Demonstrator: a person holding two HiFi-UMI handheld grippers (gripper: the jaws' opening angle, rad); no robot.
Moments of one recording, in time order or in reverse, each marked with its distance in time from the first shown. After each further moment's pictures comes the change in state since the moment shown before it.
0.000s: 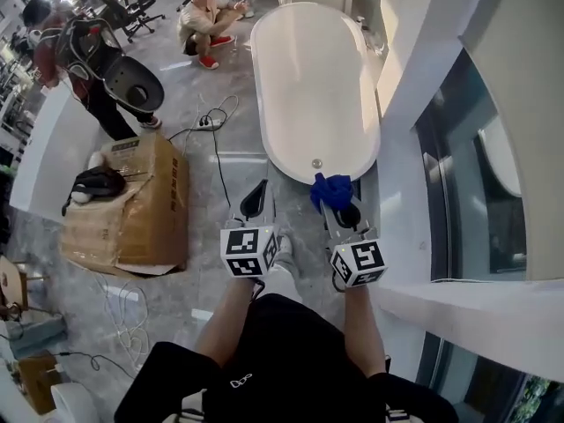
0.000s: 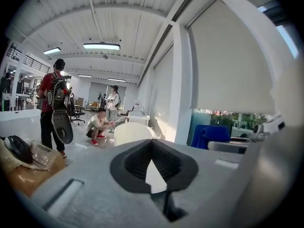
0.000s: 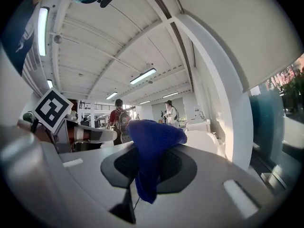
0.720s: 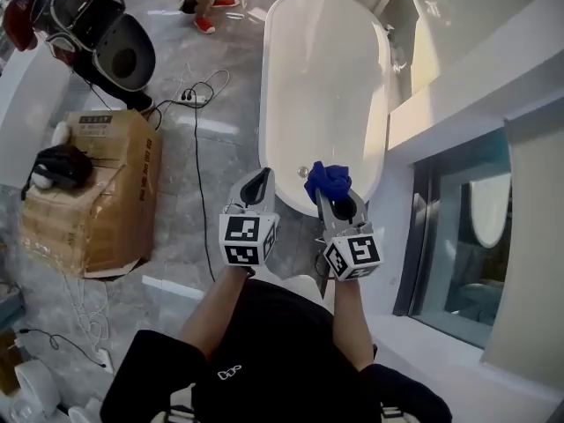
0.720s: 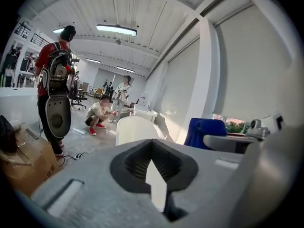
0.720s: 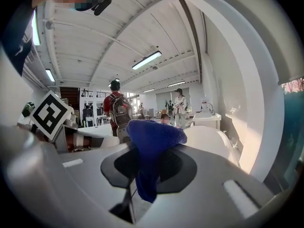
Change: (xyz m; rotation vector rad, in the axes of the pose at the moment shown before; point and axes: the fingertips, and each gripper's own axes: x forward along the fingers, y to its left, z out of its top) left arm 0.166 0.139 0.010 -0.165 0.075 -0.001; right arm 0.228 -0.030 0.003 -0.054 0.154 0.048
